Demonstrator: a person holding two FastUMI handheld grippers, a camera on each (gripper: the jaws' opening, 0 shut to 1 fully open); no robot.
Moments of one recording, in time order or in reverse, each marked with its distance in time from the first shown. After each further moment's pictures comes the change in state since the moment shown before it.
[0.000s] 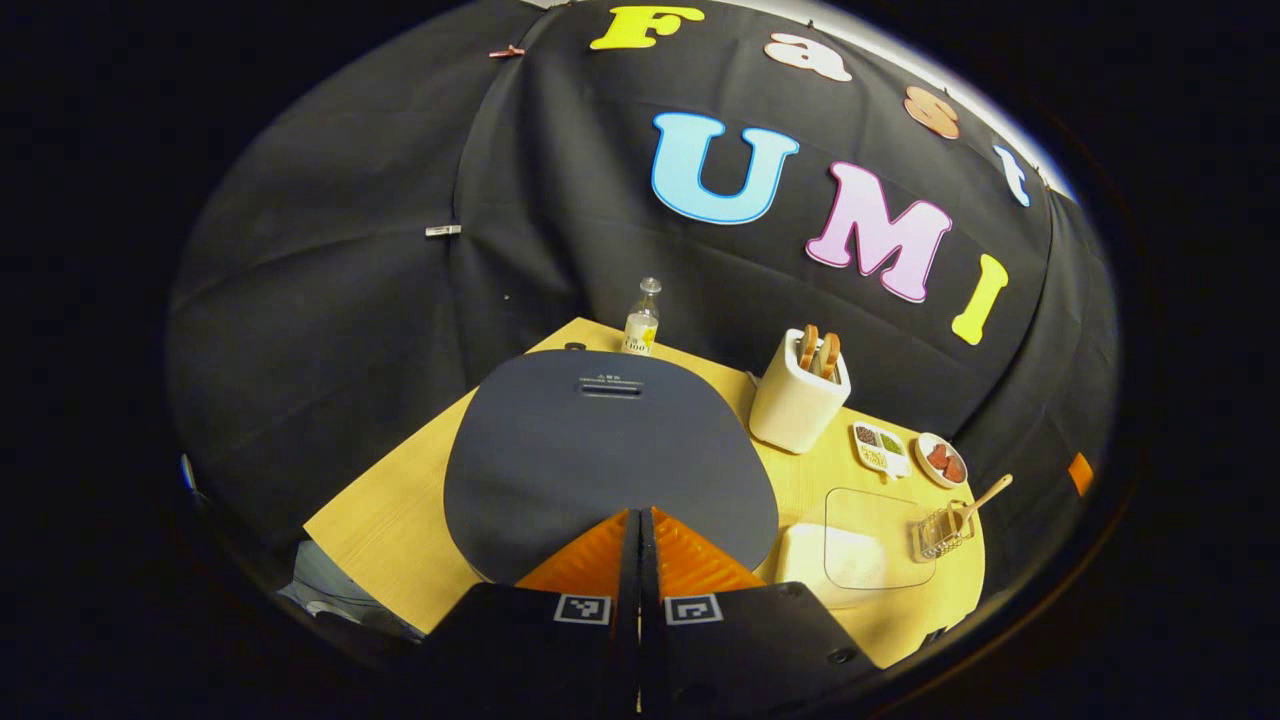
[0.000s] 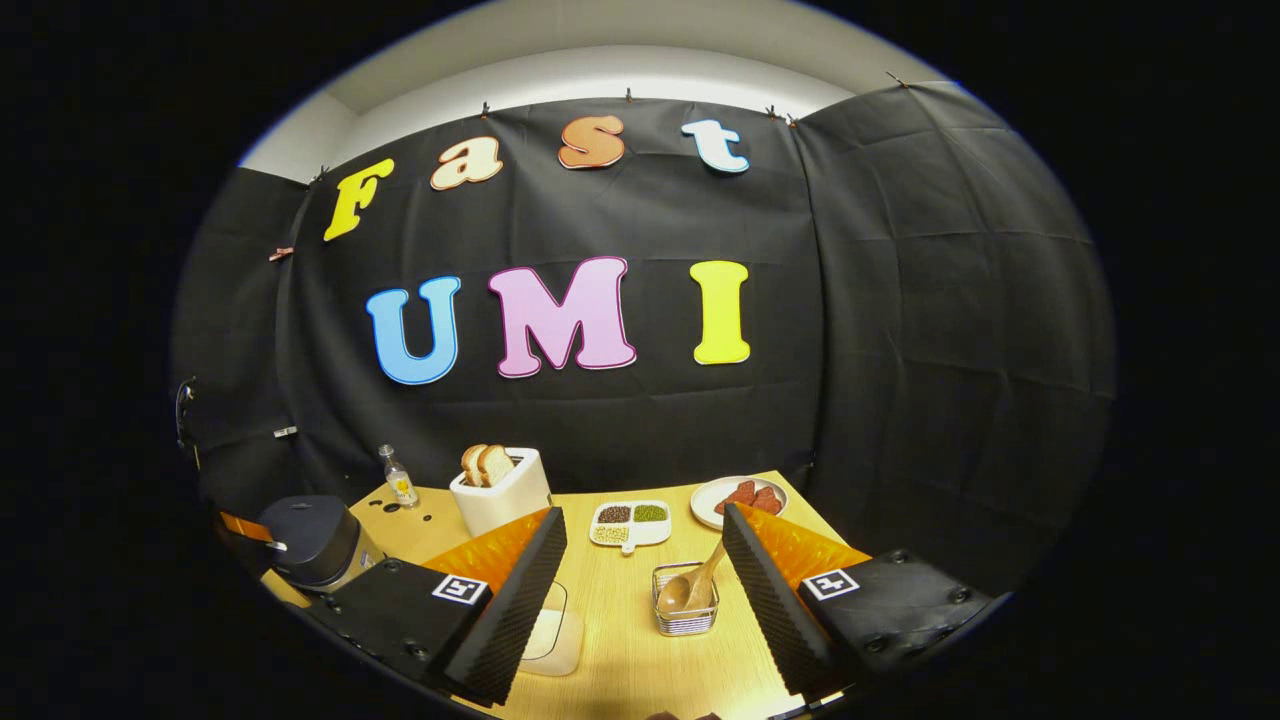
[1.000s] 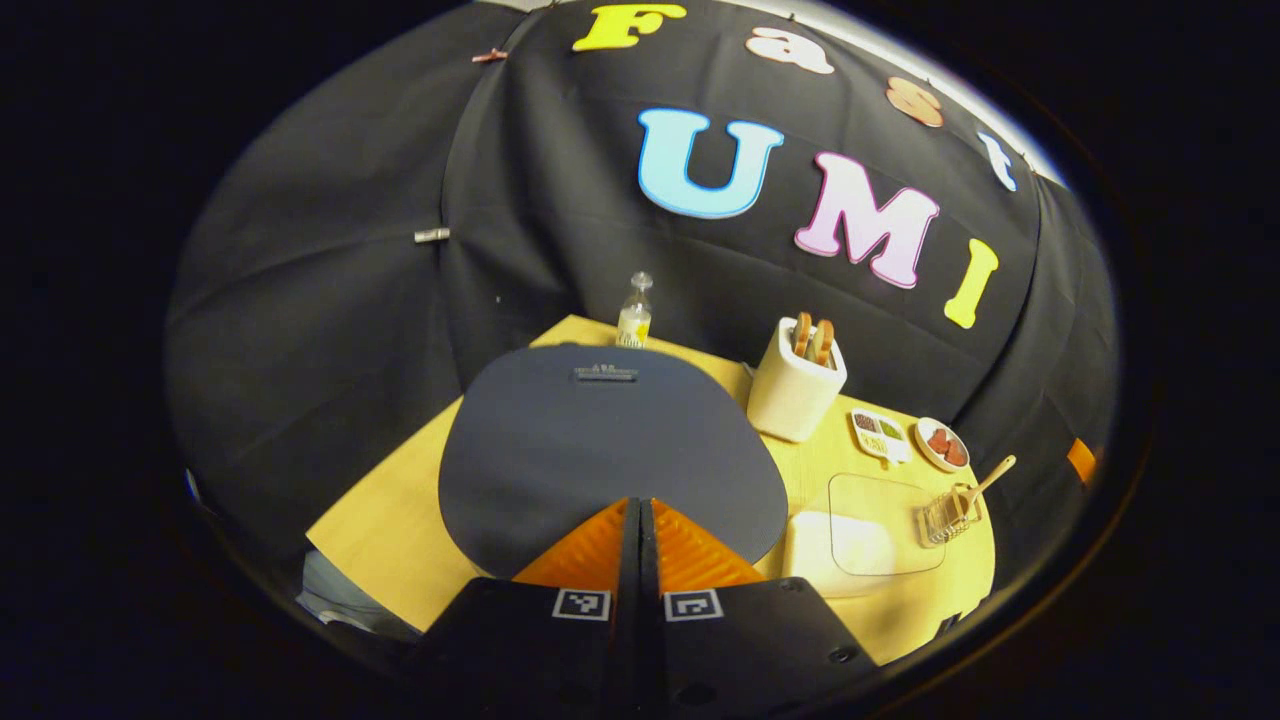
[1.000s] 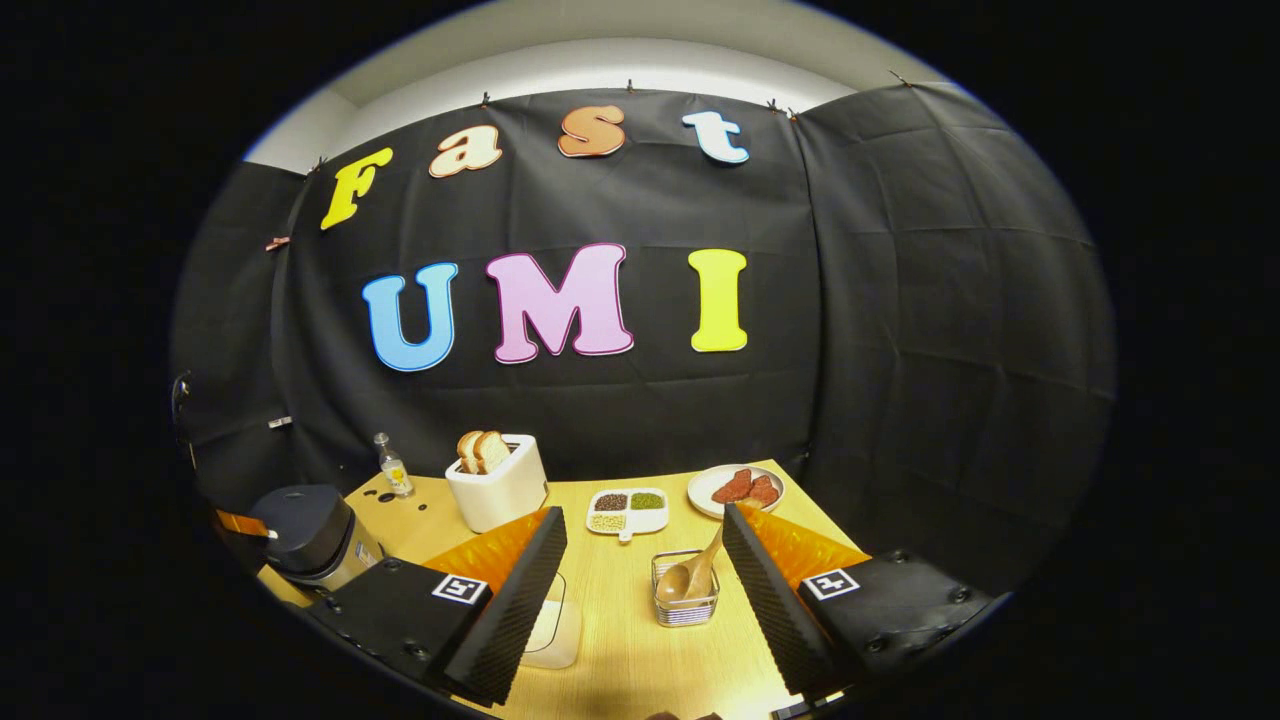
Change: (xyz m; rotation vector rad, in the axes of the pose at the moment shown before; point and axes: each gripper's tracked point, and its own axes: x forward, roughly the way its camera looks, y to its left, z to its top) left arm -0.011 -0.008 0.025 0.069 -0.119 -0.011; right arm -0.008 0.001 -0.010 -0.016 0.029 -0.035
